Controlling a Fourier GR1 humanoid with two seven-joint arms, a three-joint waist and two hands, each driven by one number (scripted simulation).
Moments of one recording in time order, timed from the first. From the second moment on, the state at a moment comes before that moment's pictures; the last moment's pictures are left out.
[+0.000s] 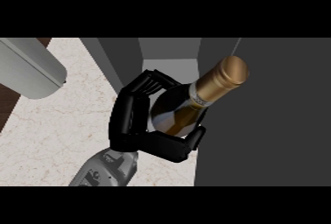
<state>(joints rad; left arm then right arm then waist) -0.44 0.00 -0.46 -1.70 0.13 0.54 0.09 -0.08 -0.06 -0.01 -2.46 -0.15 0.17 0.64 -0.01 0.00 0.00</state>
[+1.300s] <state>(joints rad) -0.54 0.00 -0.50 -1.38 0.31 0.70 -0.18 -0.11 -0.07 -0.03 -2.45 -0.16 0.17 0.66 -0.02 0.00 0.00</state>
